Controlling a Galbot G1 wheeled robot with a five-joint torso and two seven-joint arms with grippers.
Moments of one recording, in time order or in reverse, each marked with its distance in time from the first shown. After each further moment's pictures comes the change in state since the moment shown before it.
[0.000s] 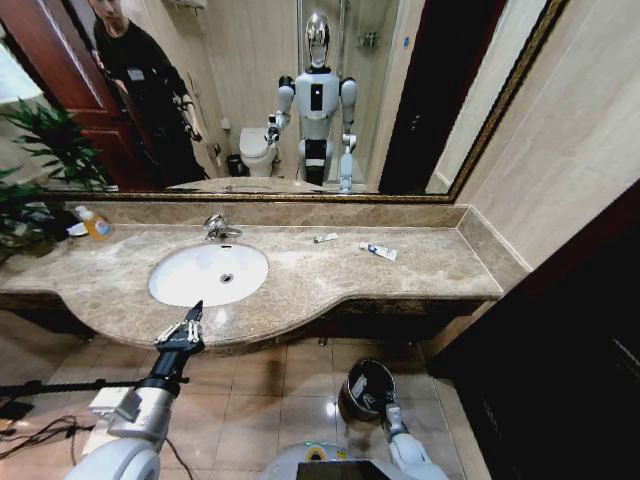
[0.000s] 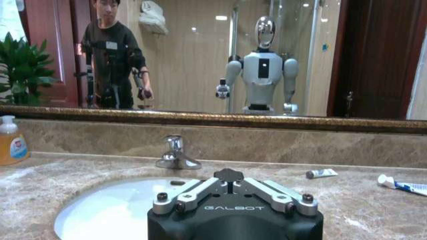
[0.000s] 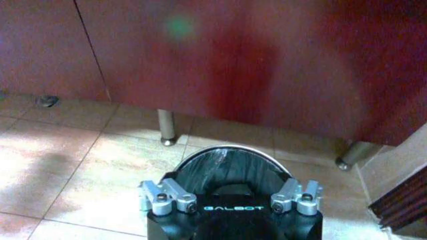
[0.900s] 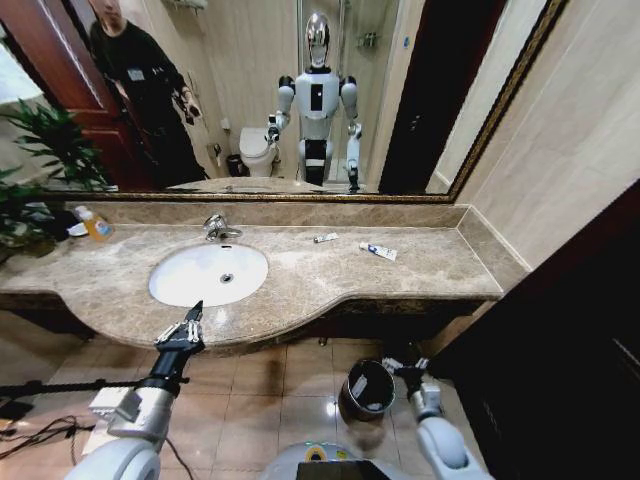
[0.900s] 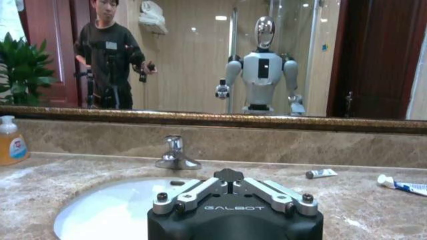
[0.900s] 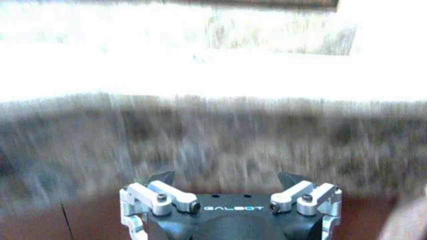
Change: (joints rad) left arm 0.000 0.000 0.000 0.000 0.000 0.000 0.000; right arm -0.334 -0.188 0.098 0.928 0.230 -0.170 0.127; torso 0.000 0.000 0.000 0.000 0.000
